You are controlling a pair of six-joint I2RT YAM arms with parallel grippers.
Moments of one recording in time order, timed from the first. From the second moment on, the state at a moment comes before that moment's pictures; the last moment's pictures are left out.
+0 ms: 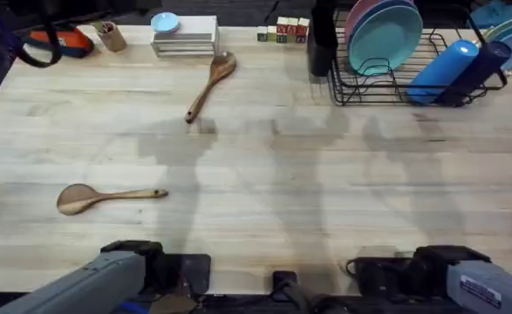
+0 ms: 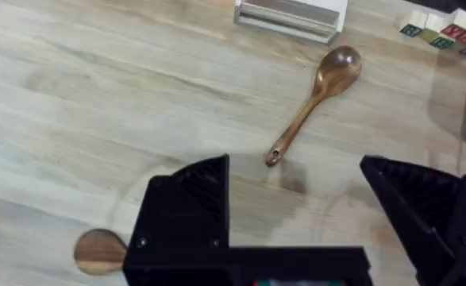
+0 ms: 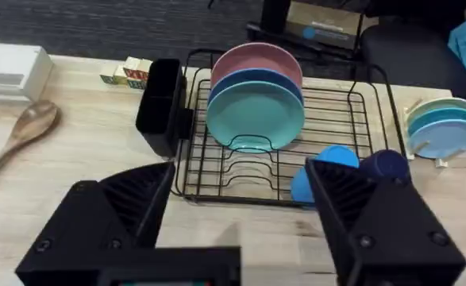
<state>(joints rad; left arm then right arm) -0.01 1.24 1.56 -1.12 -0.15 -0.27 0.01 1.11 1.44 -0.80 0.01 -0.06</state>
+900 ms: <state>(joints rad) -0.01 1.24 1.56 -1.54 -0.37 -1.28 0.01 1.11 1.44 -0.81 0.01 -0.06</state>
